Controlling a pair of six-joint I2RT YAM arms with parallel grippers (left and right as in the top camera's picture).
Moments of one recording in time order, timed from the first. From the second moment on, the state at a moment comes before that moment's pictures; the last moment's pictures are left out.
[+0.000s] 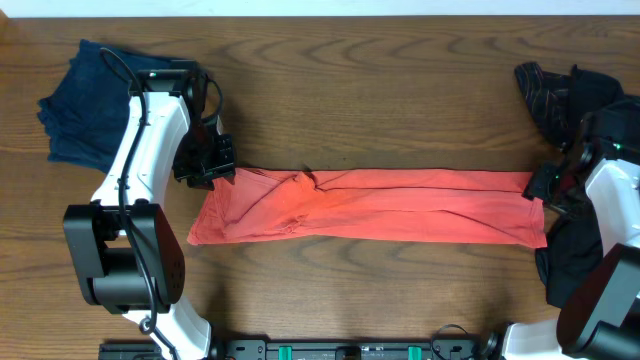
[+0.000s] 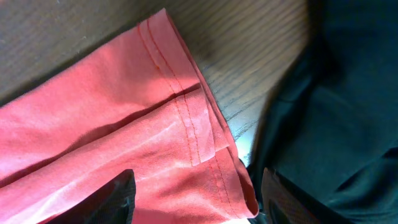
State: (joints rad) left arm -0.01 1.87 1.52 -1.38 0.15 -0.22; right arm -0.36 1.63 1.08 -0.87 0.07 0.18
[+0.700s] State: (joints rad) left arm -0.01 1.87 1.52 -1.38 0.15 -0.22; right arm -0.38 1.80 1.04 -0.70 0.00 0.13
